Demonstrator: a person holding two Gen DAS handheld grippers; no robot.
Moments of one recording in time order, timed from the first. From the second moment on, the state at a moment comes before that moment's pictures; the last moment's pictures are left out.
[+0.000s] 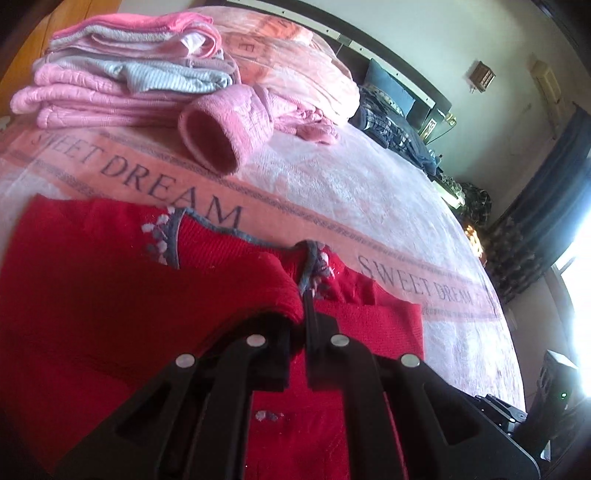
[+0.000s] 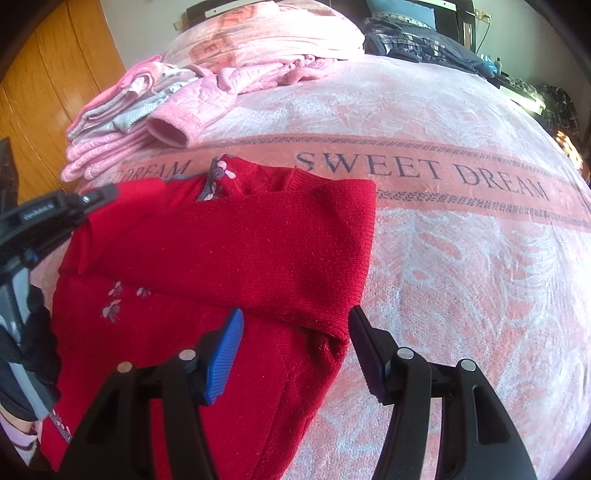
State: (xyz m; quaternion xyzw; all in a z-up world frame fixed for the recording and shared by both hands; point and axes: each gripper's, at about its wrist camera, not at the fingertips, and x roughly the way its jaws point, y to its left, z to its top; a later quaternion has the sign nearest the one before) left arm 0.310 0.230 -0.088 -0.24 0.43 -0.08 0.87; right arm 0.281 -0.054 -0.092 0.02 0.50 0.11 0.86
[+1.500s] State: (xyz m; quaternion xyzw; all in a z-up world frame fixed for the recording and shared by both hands) left arm 0.310 0.407 -0.157 -0.21 0.53 -0.07 0.82; right arm 0.363 0.083 -0.129 0.06 0.62 0.18 0.76
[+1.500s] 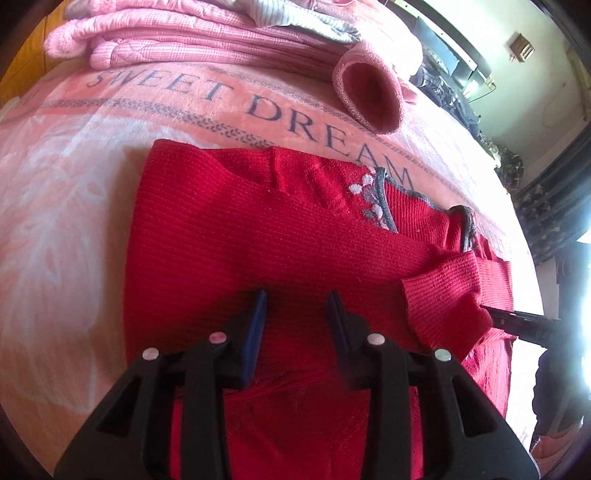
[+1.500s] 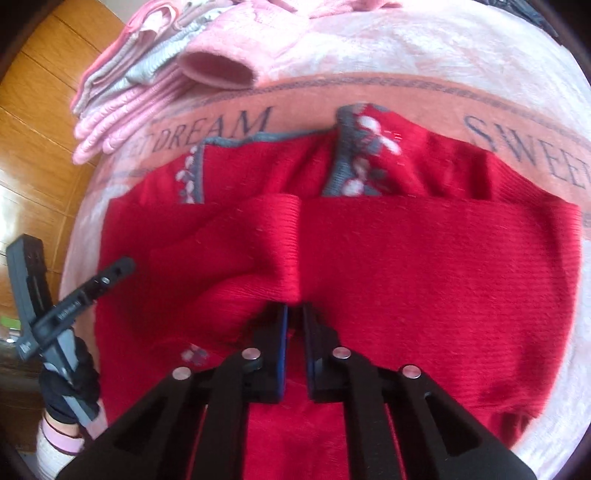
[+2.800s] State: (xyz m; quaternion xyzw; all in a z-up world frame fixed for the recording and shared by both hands) left arm 0.321 0.413 -0.161 -0.23 0.55 -0.09 0.79; right arm 0.340 0.053 -0.049 0.07 0.56 0.21 0.80
